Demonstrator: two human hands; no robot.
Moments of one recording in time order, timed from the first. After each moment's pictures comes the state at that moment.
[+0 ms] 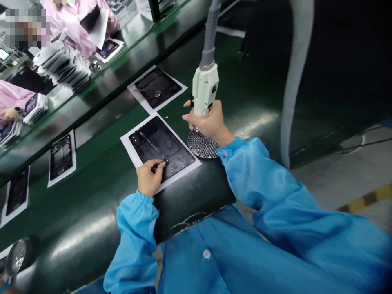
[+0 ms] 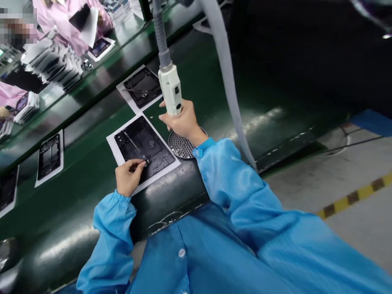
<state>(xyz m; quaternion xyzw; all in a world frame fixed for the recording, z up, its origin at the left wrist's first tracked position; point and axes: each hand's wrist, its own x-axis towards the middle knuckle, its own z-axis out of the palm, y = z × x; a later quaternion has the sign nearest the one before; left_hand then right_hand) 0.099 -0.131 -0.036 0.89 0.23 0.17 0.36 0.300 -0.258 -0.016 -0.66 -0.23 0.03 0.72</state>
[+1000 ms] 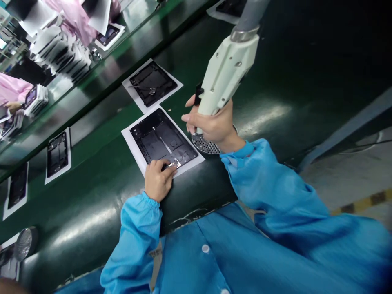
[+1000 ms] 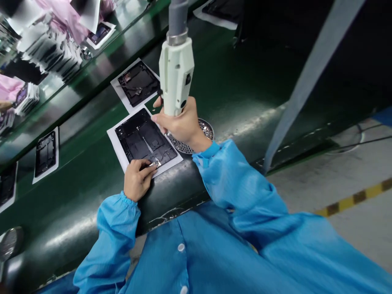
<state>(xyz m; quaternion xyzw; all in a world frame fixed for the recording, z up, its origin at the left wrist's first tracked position) 0.081 -0.147 -0.044 0.98 0.03 0.14 0.11 0.264 -0.258 0.002 -0.54 -0.28 0.05 0.79</state>
